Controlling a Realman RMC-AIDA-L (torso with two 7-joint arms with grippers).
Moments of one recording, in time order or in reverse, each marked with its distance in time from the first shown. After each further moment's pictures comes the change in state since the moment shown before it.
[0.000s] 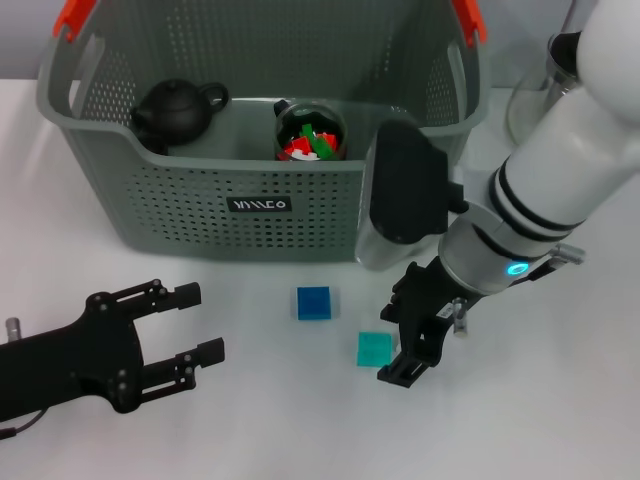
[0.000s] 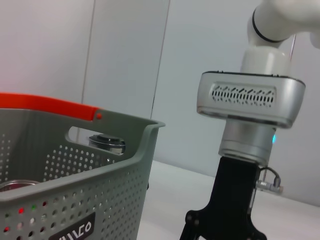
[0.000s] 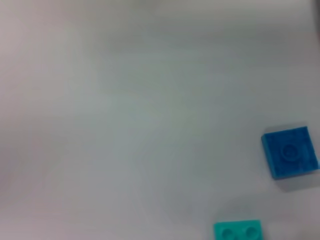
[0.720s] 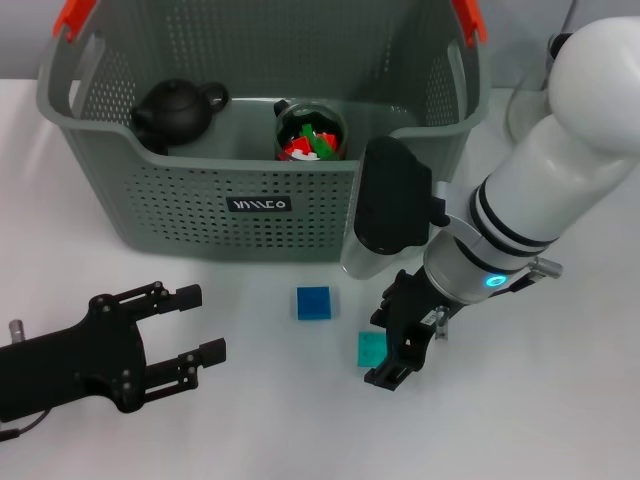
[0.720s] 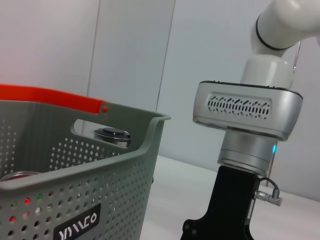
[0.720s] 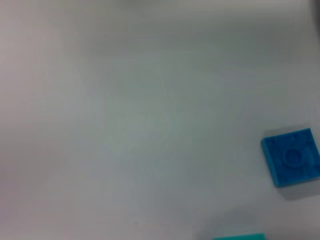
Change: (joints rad) left arm 0.001 -0.004 0.002 -0.005 0.005 -0.025 0.000; right arm 0.040 0.001 -0.066 0.136 0.070 0.131 0.006
